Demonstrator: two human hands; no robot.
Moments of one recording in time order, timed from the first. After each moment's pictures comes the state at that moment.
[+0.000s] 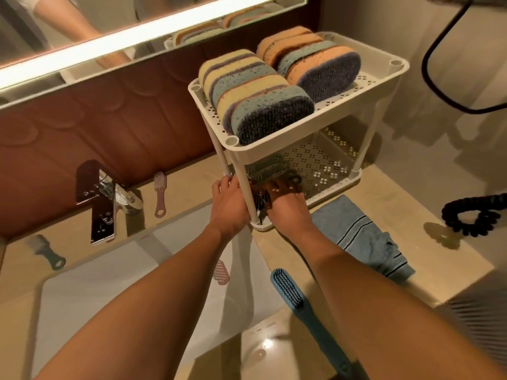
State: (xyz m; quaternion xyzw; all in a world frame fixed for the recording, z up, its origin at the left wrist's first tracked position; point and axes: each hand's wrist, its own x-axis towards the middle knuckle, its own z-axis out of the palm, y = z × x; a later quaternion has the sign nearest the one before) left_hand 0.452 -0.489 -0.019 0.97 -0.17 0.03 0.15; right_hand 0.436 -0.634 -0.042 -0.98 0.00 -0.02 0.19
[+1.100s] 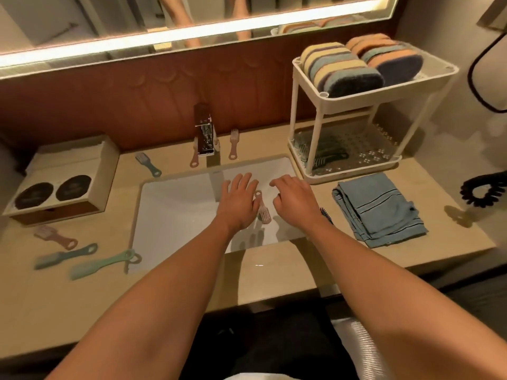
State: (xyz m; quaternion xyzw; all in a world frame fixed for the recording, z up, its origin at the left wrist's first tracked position) left_hand 0.278 -0.363 -0.022 1.00 -0.07 0.01 0.05; right_hand 0.294 -0.540 -0.008 -0.96 -0.21 -0.06 0.17
